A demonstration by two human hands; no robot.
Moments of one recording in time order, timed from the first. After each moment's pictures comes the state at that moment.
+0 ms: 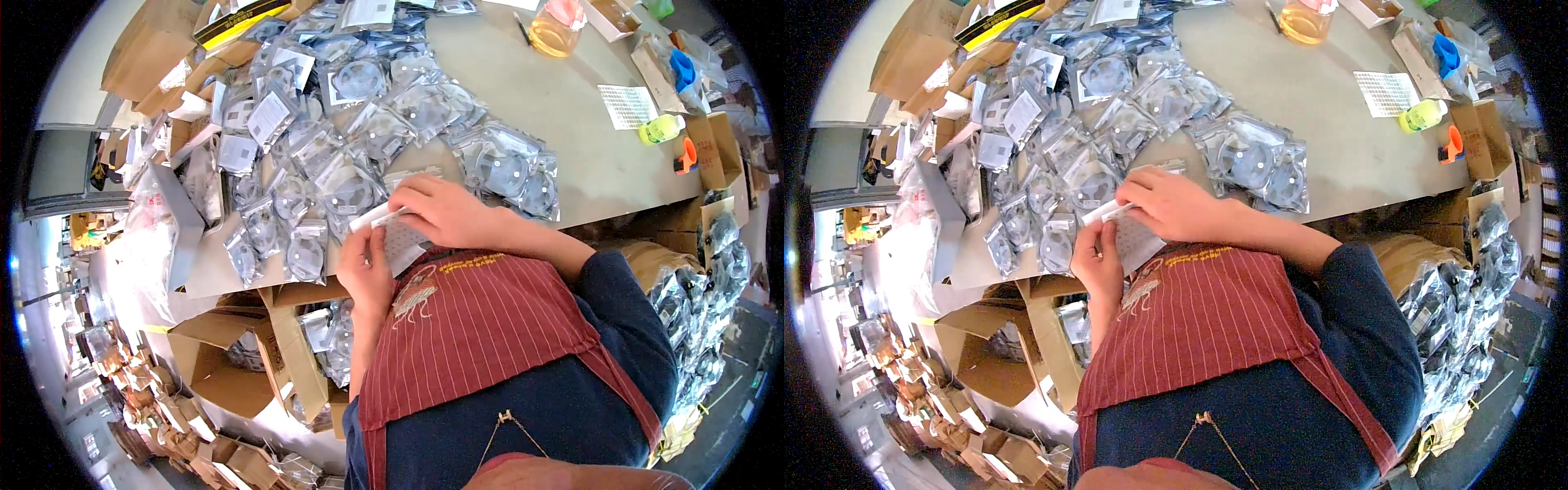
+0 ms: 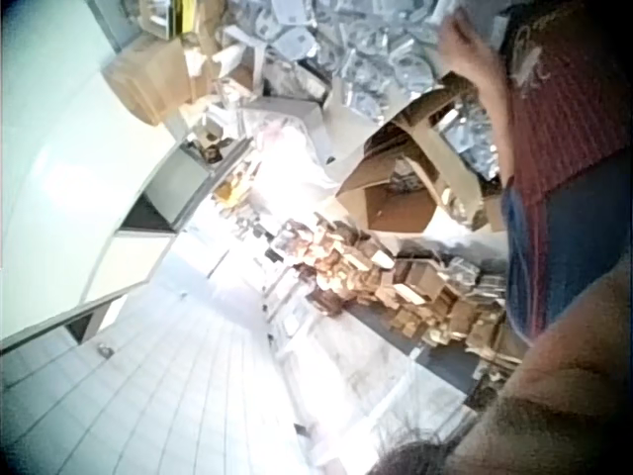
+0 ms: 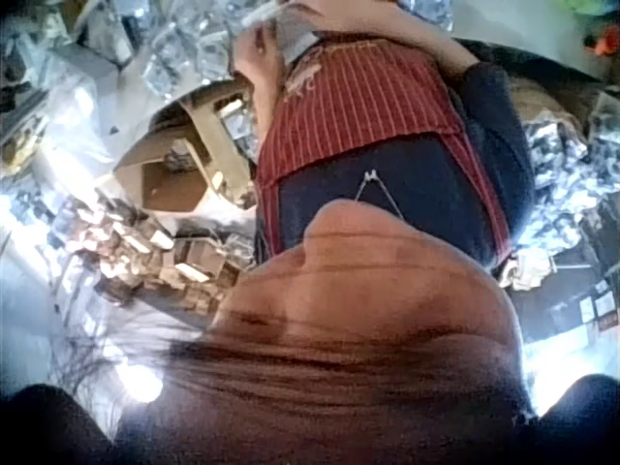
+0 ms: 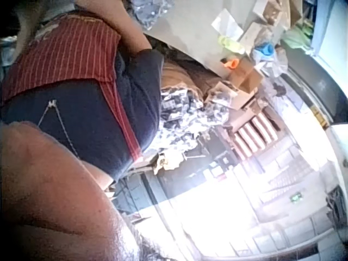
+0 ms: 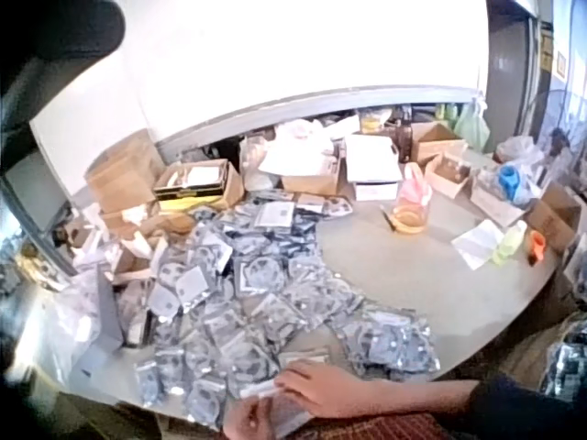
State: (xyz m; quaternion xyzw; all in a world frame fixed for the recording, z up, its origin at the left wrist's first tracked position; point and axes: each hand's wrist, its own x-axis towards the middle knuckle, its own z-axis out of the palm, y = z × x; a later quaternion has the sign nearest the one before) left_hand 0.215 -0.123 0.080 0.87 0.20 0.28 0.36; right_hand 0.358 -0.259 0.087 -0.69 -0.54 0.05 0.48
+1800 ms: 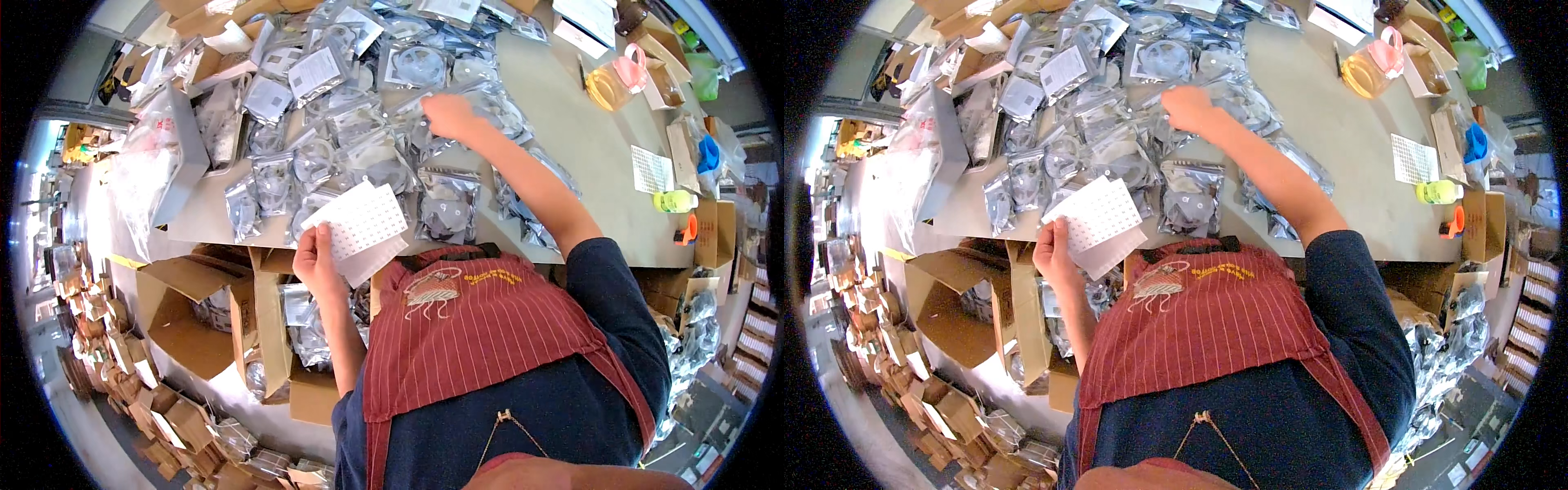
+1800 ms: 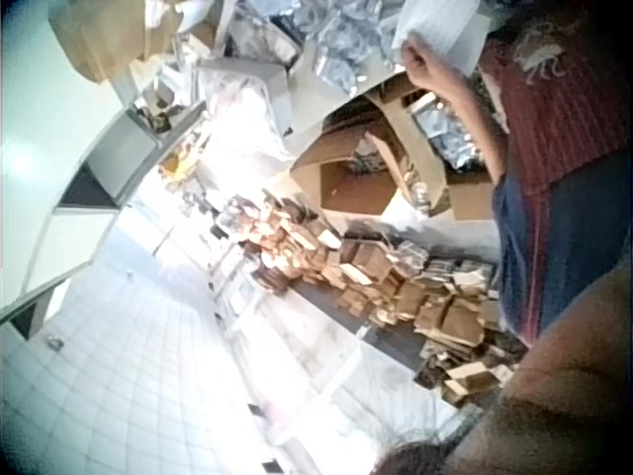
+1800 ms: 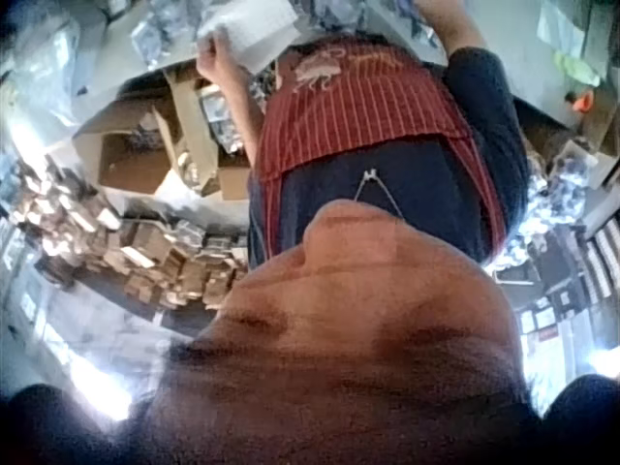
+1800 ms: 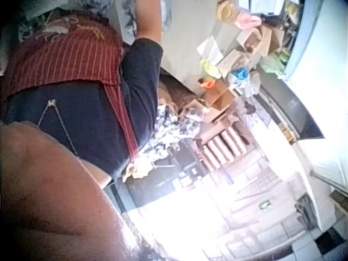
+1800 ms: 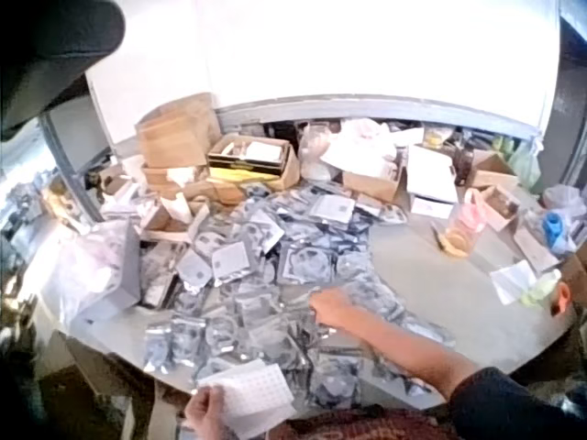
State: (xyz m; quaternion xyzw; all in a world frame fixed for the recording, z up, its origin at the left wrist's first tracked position) left_hand 0.163 -0.049 0.064 0.59 0.41 0.36 0.60; right_hand 0.504 -0.127 0.014 -0.87 -0.47 0.11 0.07
